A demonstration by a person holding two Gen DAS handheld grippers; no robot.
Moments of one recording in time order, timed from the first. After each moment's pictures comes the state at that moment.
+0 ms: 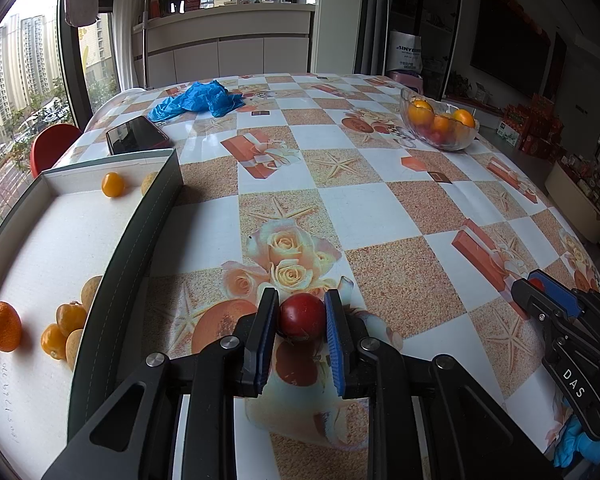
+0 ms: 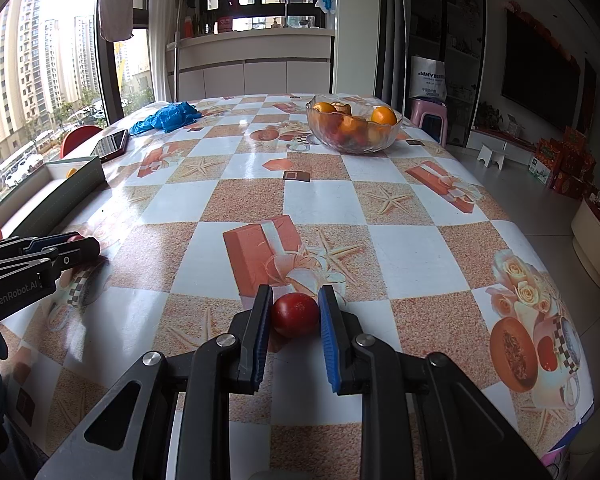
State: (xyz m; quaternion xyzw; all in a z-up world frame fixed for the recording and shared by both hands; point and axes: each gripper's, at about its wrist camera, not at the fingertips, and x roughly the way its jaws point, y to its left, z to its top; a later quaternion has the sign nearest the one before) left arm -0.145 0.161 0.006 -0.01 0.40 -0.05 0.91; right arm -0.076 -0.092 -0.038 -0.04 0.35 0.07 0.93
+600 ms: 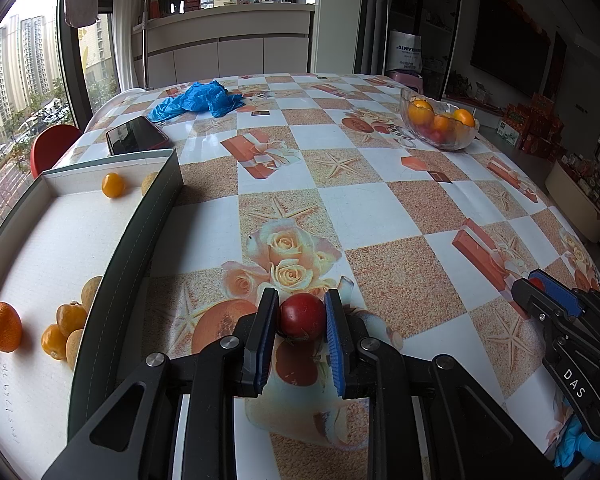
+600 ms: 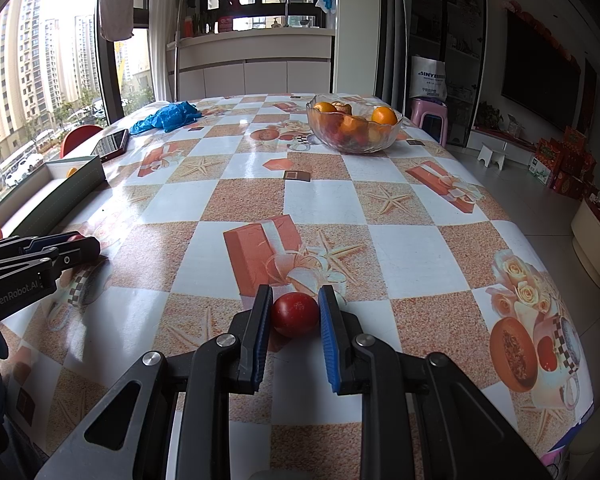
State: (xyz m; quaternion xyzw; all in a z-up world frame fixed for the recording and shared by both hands) left arm -0.145 0.160 0.006 -0.01 0.40 -0.05 0.91; right arm -0.076 -0.092 -0.038 -0.04 0.35 0.07 0.93
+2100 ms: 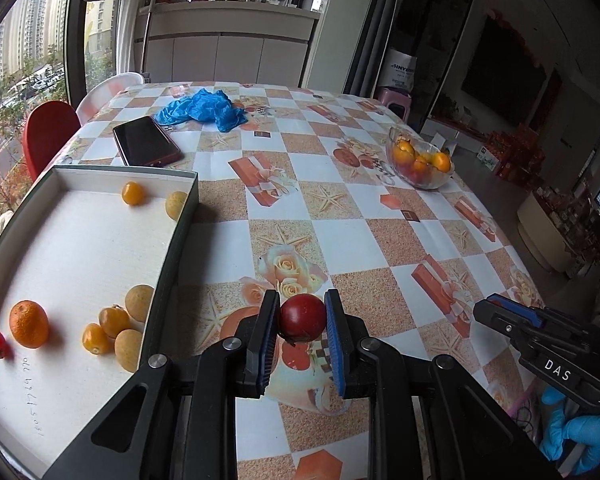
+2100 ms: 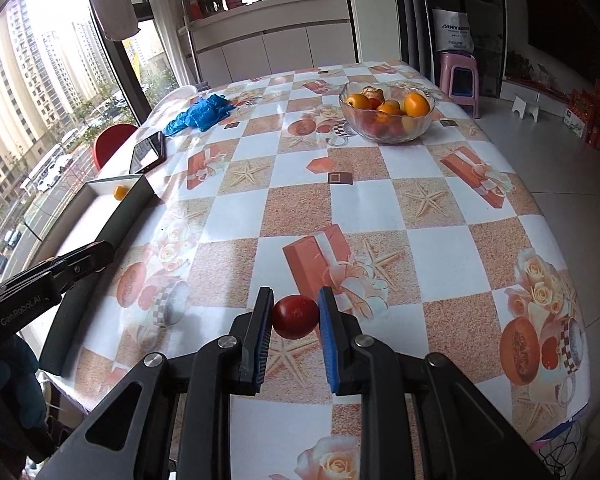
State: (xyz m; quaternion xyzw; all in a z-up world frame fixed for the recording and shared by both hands) left arm -0.160 0.198 0.058 -0.09 0.40 -0.09 0.91; right arm -0.064 -0.087 0.013 0.03 0.43 0.14 0.89
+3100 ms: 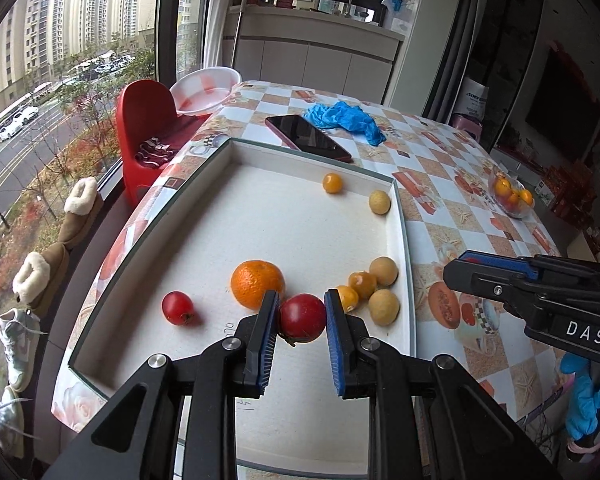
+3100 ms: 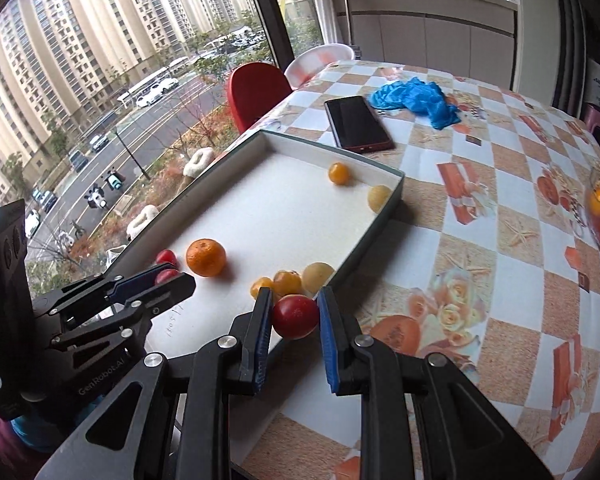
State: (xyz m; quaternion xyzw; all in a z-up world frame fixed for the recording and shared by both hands) left arm -0.215 0.345 0.053 -0.10 0.40 0.04 0.91; right arm -0.059 0.143 0.033 -0.06 0.46 0.35 0.82
